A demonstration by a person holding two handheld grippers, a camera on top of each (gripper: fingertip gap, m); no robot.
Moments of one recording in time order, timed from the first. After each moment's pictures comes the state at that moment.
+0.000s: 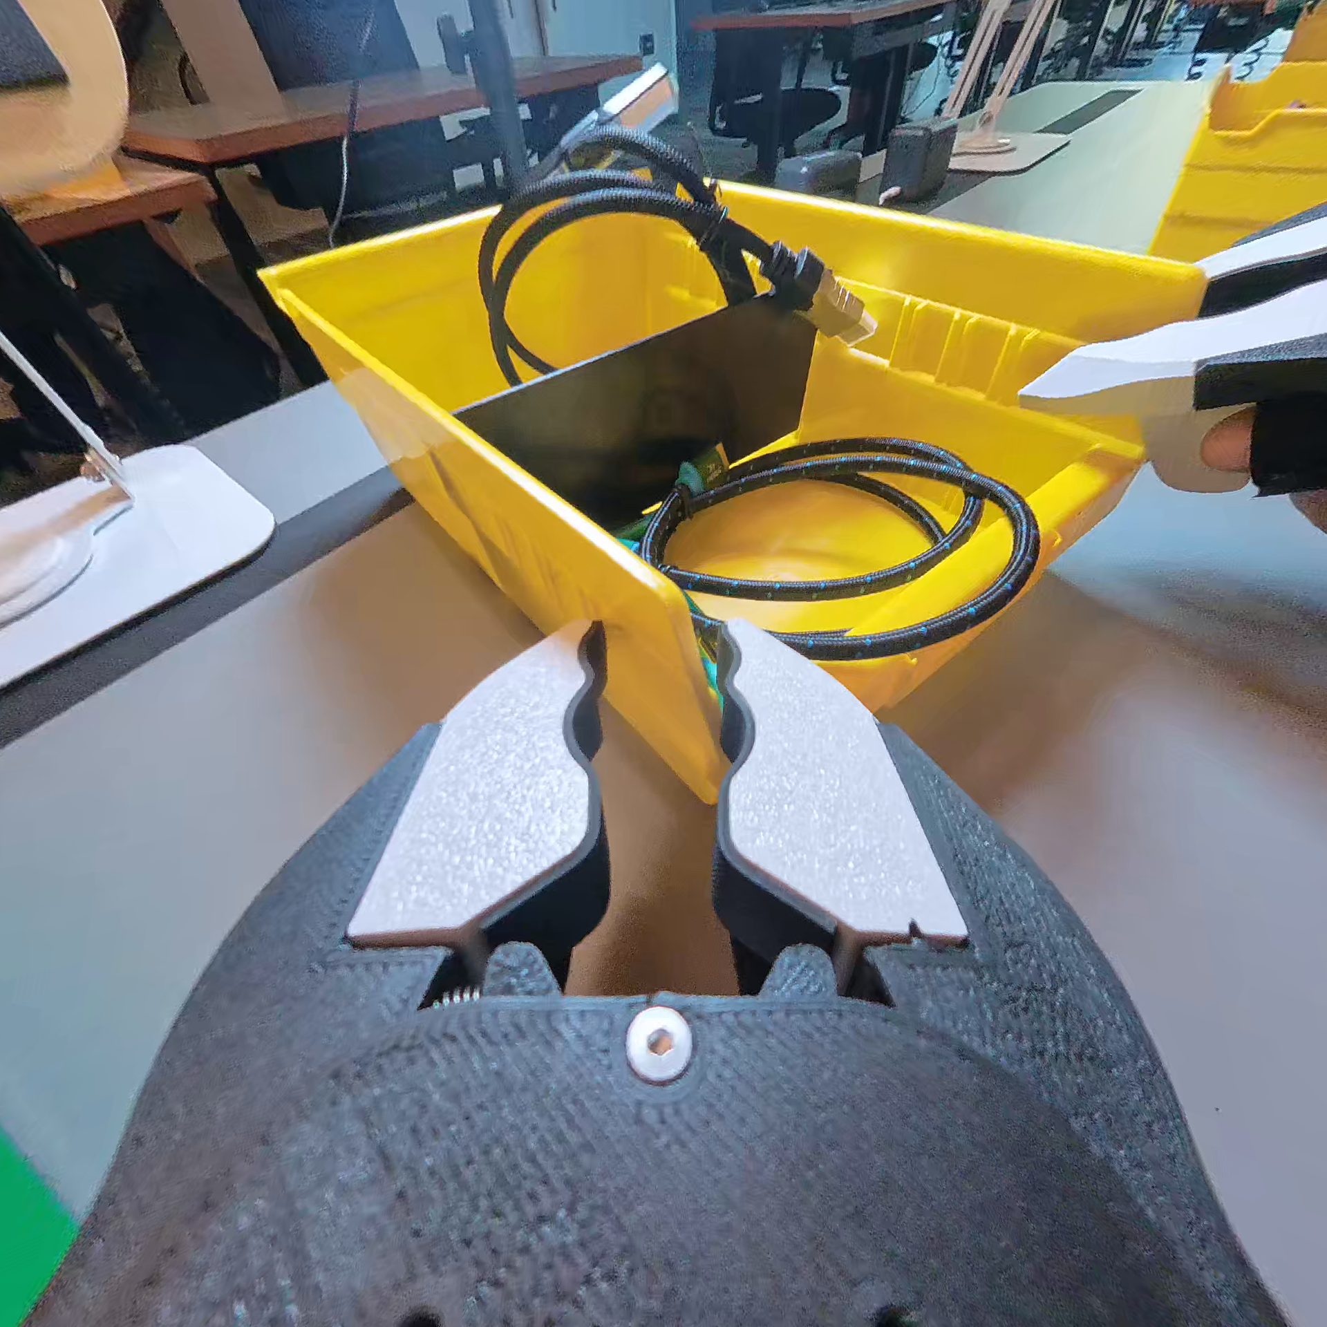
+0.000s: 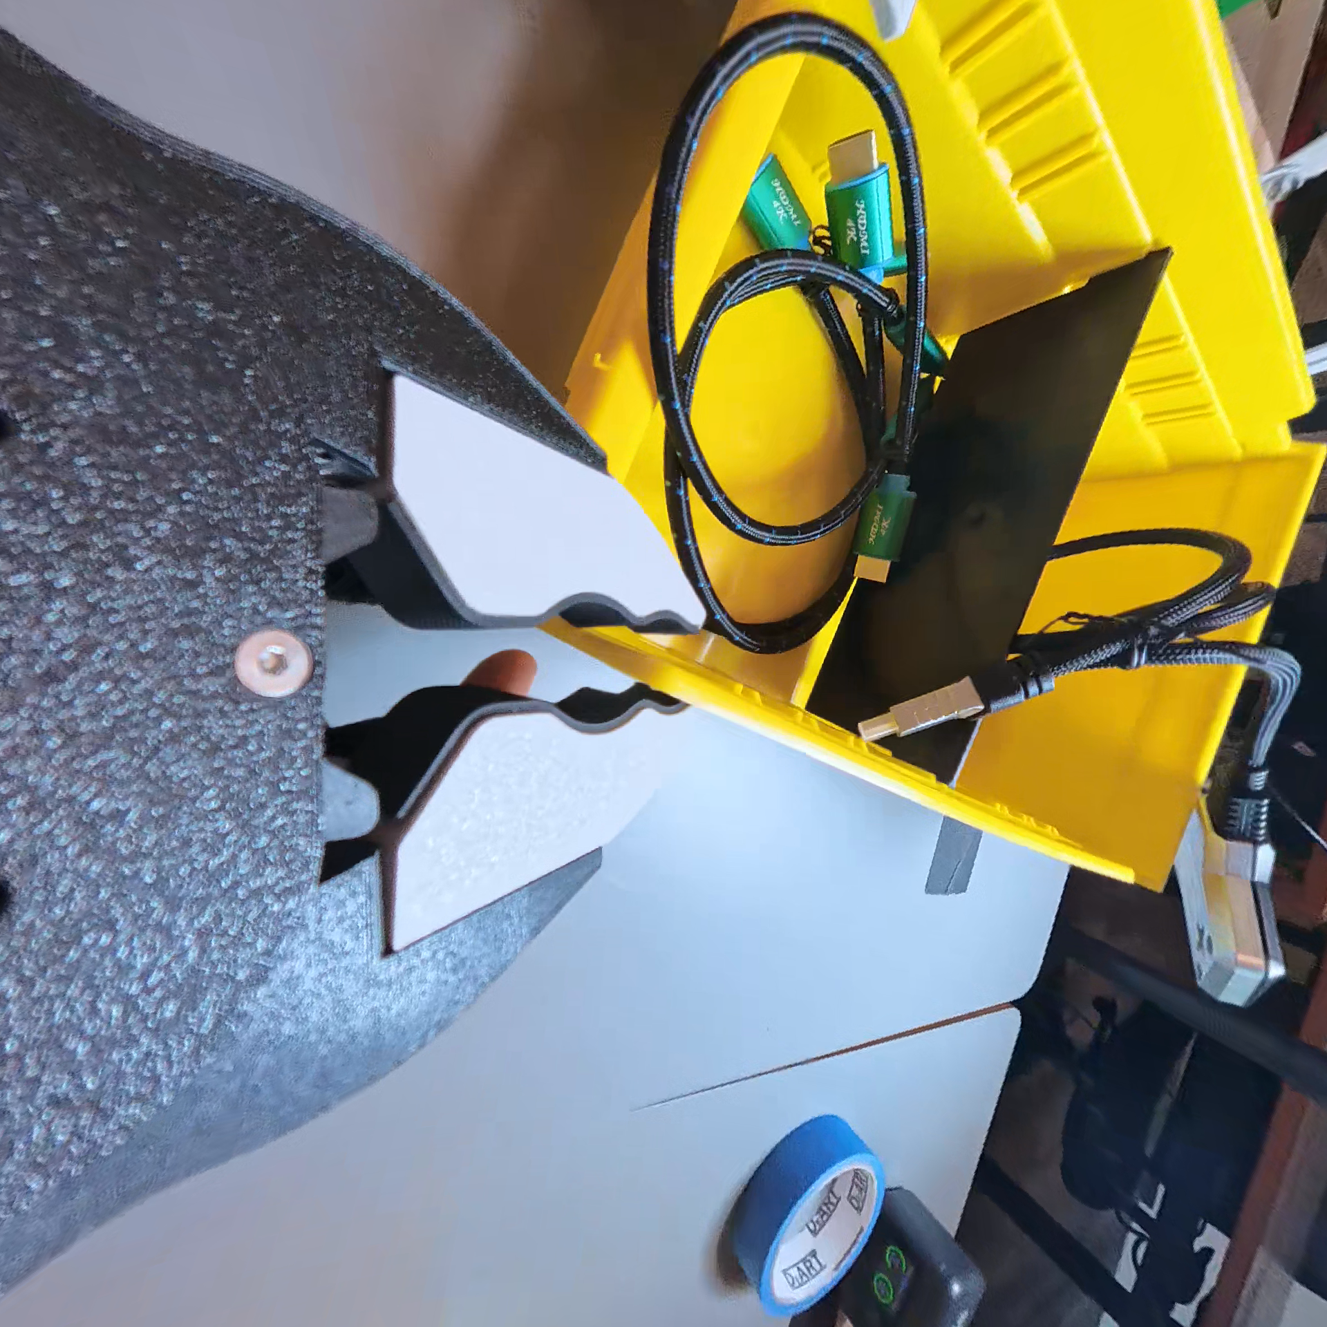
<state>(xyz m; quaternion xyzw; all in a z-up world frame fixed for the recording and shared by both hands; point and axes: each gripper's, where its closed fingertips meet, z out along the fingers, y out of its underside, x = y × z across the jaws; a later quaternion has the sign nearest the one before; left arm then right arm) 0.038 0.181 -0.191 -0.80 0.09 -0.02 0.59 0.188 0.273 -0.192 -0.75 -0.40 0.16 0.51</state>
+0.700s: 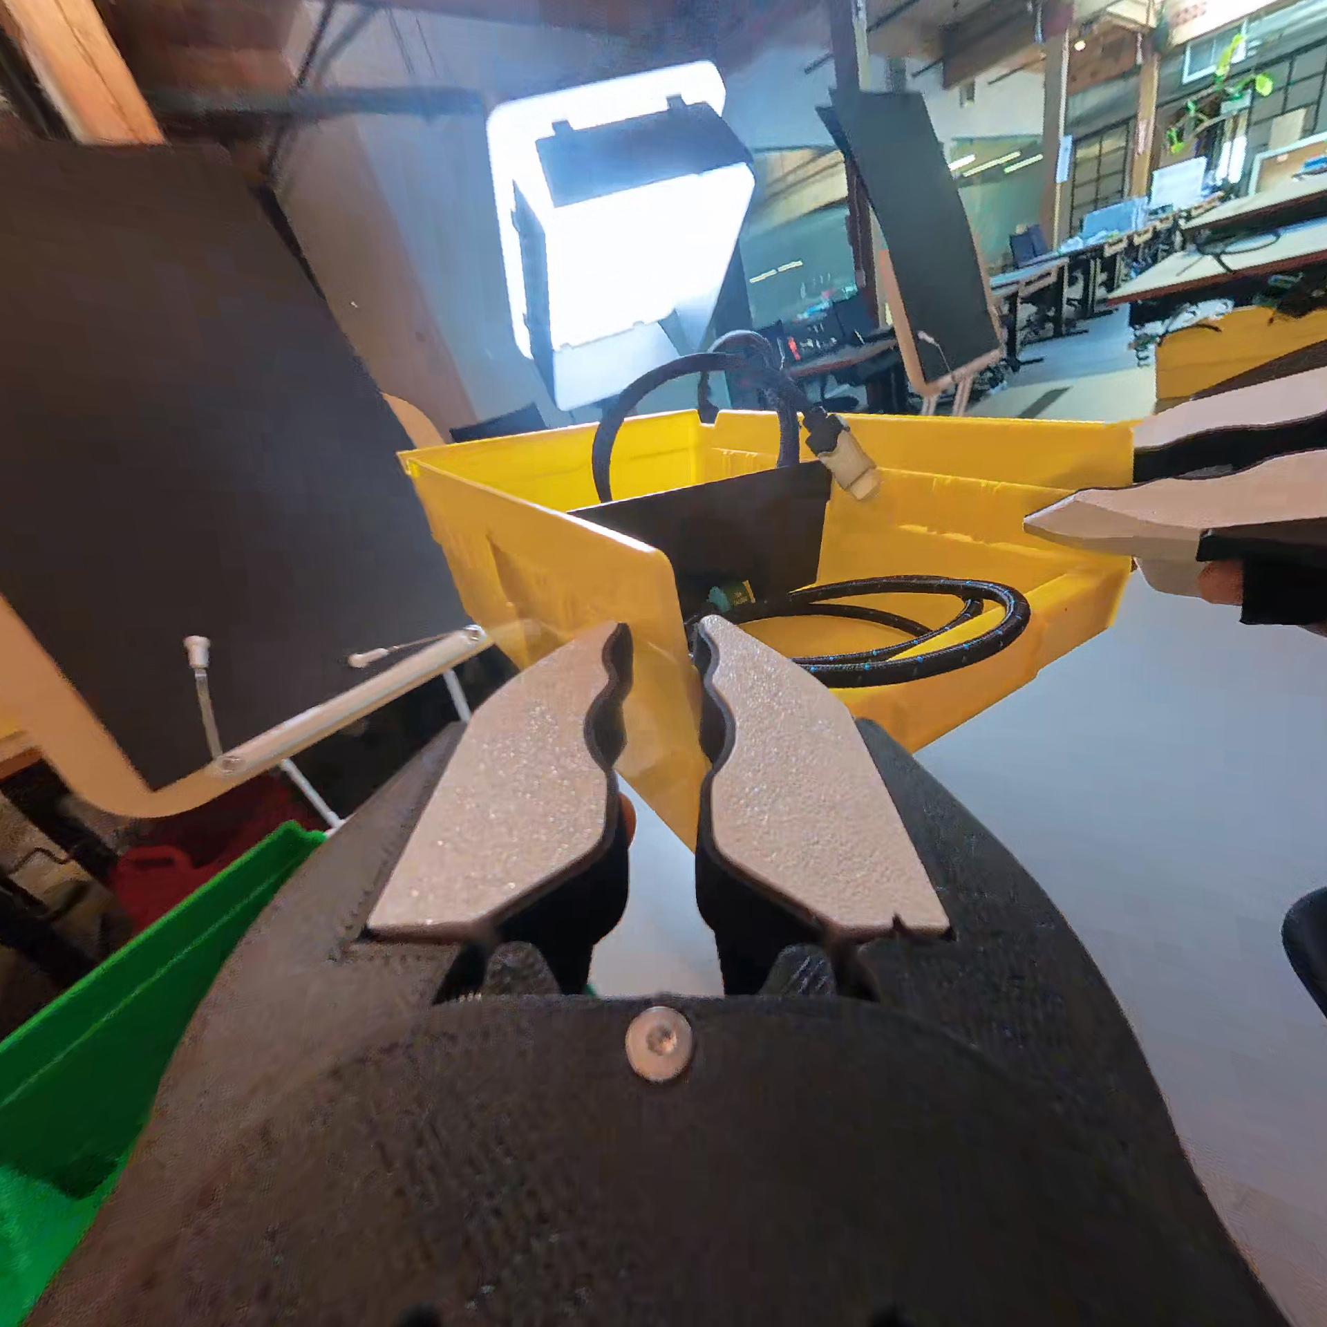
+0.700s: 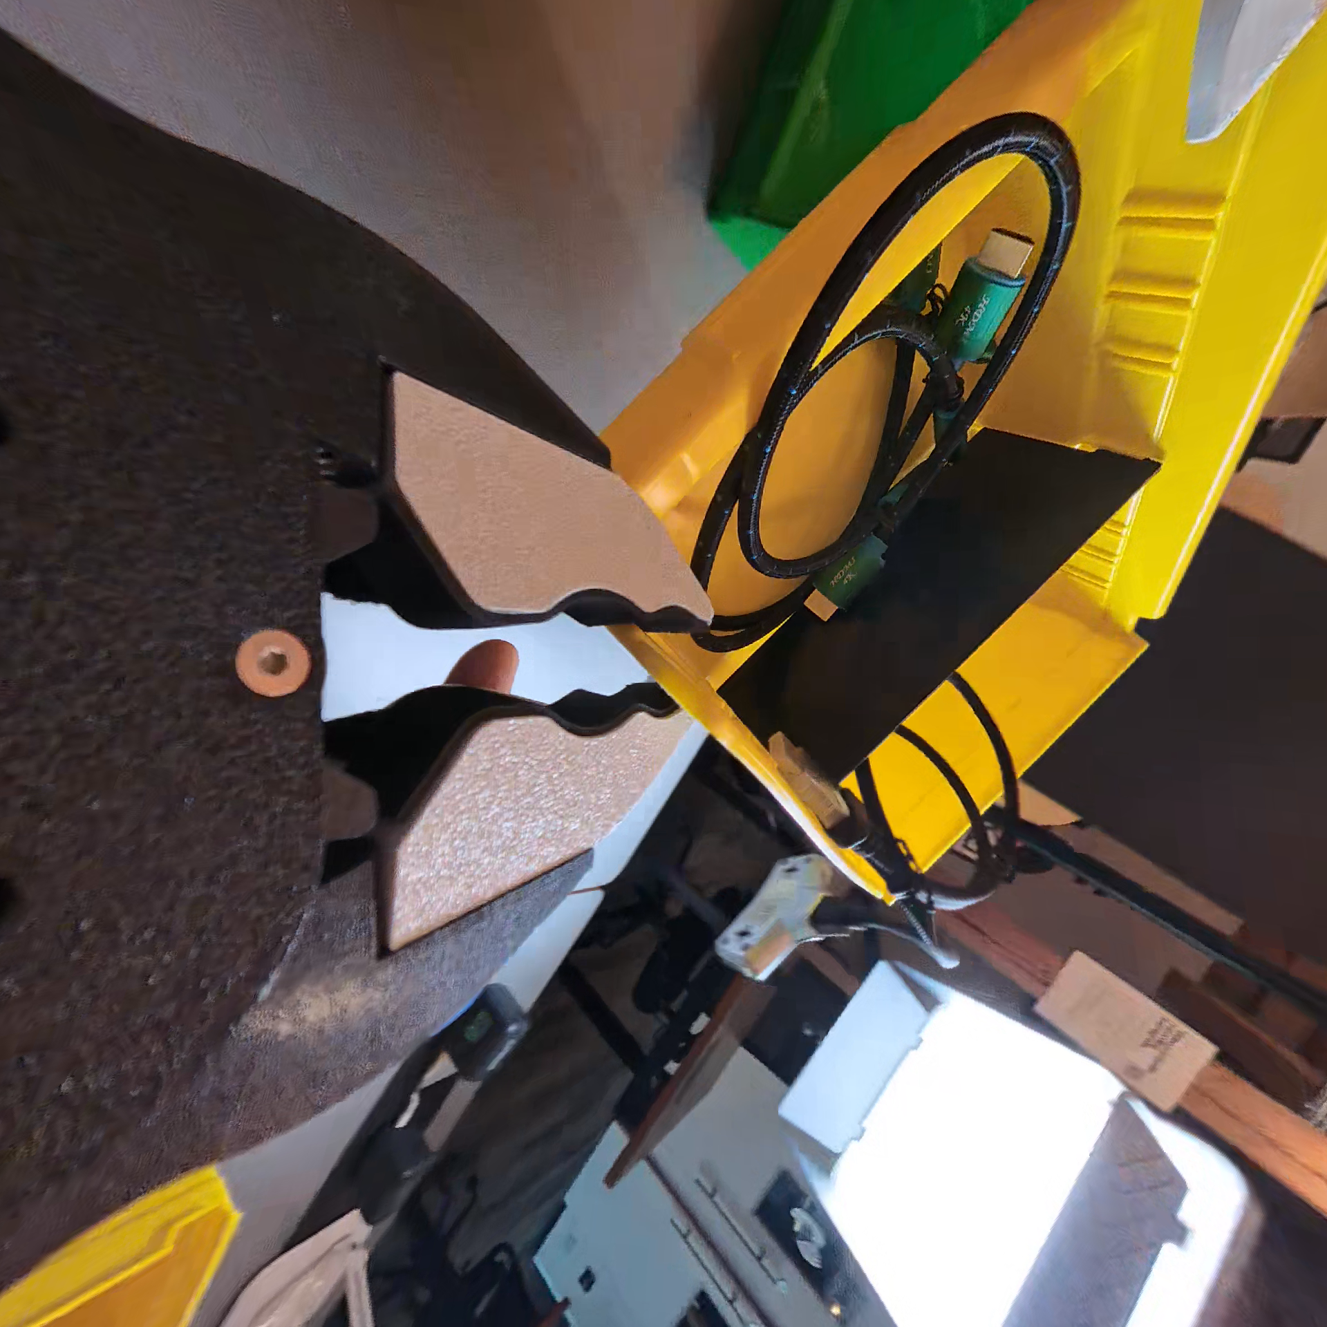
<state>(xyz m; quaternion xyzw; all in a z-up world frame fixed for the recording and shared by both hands) 0.005 0.040 0.005 -0.67 0.13 0.06 0.73 0.153 0.126 -0.027 -0.55 -0.48 0.15 0.67</state>
